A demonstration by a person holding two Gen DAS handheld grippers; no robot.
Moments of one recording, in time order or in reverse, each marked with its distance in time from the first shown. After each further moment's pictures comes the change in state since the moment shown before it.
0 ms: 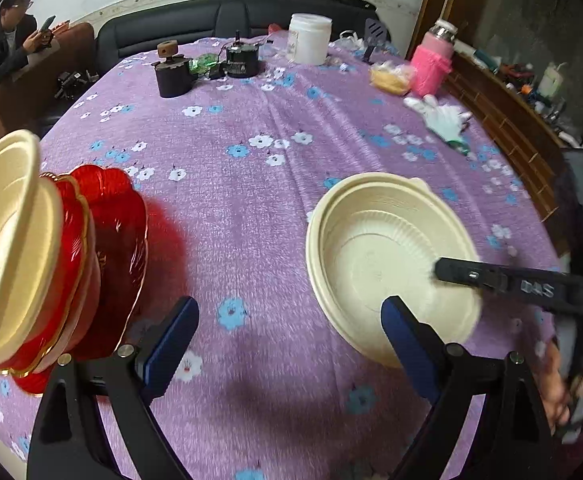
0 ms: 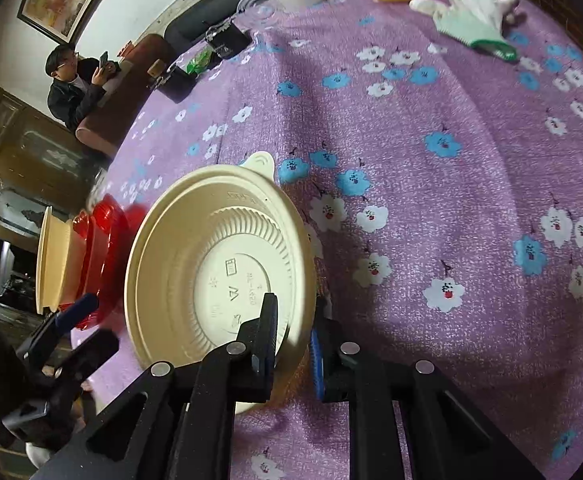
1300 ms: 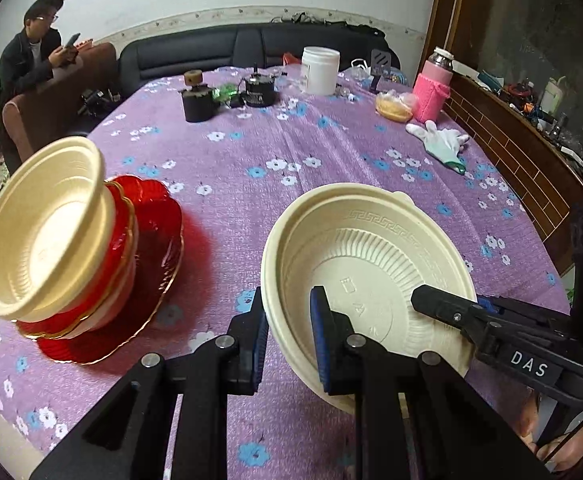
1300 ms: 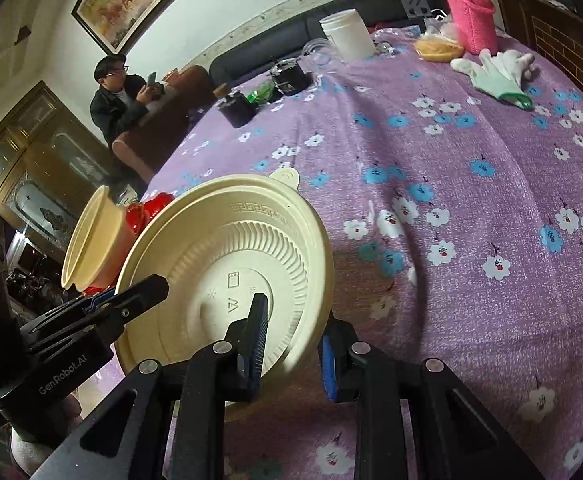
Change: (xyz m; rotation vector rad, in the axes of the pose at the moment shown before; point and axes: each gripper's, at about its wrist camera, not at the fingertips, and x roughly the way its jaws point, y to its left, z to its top) left arm -0.049 -0.003 -0.023 -0.017 -0.126 0.045; right arm -0.026 0.052 -0.051 -0.113 -0.192 0.064
